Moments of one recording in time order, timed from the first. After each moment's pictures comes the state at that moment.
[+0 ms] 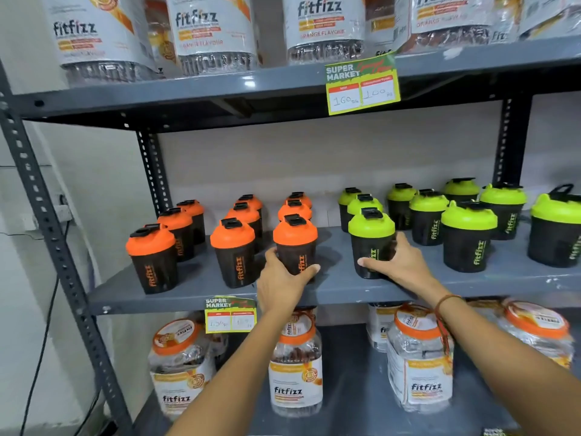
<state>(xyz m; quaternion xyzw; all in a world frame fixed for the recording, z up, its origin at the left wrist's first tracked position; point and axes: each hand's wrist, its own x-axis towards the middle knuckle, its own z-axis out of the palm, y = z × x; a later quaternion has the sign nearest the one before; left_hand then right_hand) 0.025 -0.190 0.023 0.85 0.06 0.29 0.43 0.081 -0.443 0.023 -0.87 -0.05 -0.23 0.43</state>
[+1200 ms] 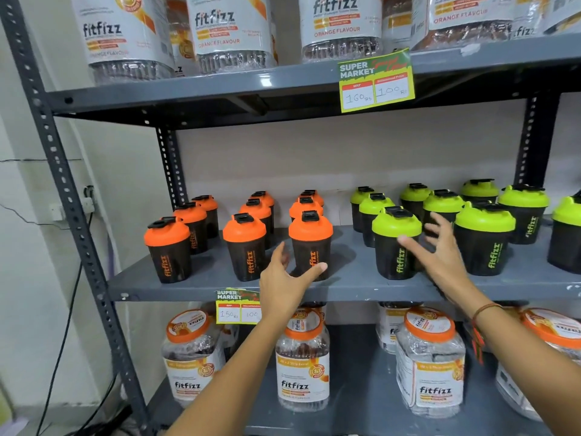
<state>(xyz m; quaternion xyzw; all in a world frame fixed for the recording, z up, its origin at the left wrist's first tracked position) 0.009 -0.175 0.014 0.80 -0.01 0.31 0.52 0.063 -0.468 0.031 -0.77 -0.08 -0.30 0.55</state>
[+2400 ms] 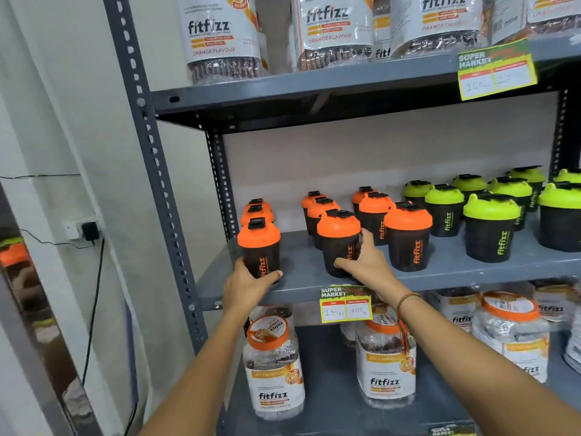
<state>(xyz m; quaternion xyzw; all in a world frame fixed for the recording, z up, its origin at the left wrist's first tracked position) 0.027 0.111 0.013 0.86 0.08 0.25 0.43 0.036 -0.146 0.031 -0.84 -0.07 -0.19 0.51</state>
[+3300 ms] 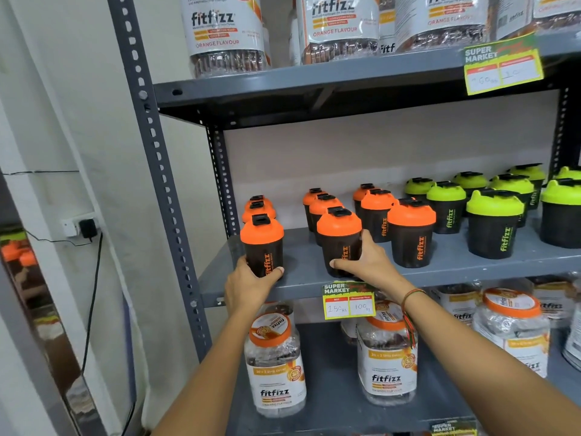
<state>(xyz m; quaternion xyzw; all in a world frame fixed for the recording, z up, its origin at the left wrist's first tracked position) 0.017 0.104 0.013 0.87 0.08 0.30 0.39 0.044 -0.152 0.025 -0.85 -0.12 -0.19 0.47</state>
